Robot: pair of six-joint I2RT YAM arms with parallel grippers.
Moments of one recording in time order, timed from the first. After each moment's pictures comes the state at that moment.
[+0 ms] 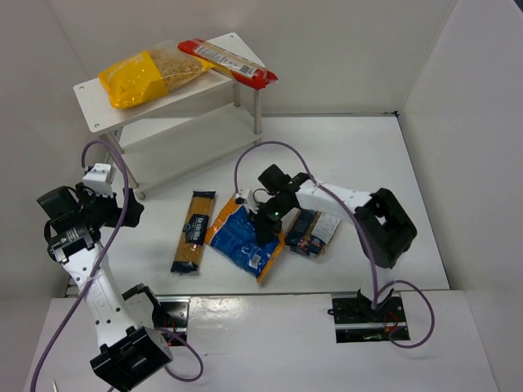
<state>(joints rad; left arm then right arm) 0.65 0.79 0.89 -0.76 0.68 0.41 0.72 1.83 1.21 -0.64 -0.71 -0.40</state>
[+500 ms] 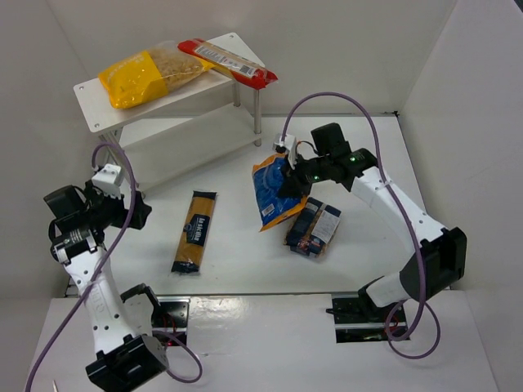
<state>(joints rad) 0.58 0.77 0.89 -0.78 0.72 0.44 0.47 1.44 1.34 -0.72 -0.71 -0.42</state>
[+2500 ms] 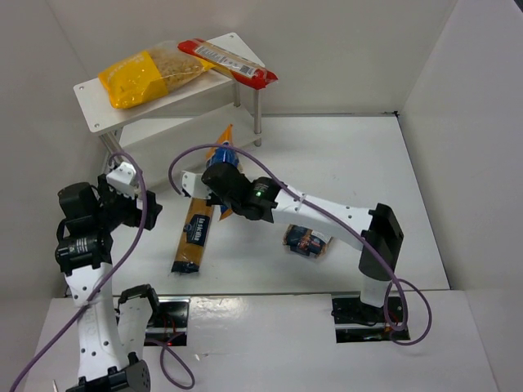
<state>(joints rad) 0.34 0.70 0.94 -0.79 0.58 0.38 1.09 1.79 1.66 -0.56 0.39 -0.64</state>
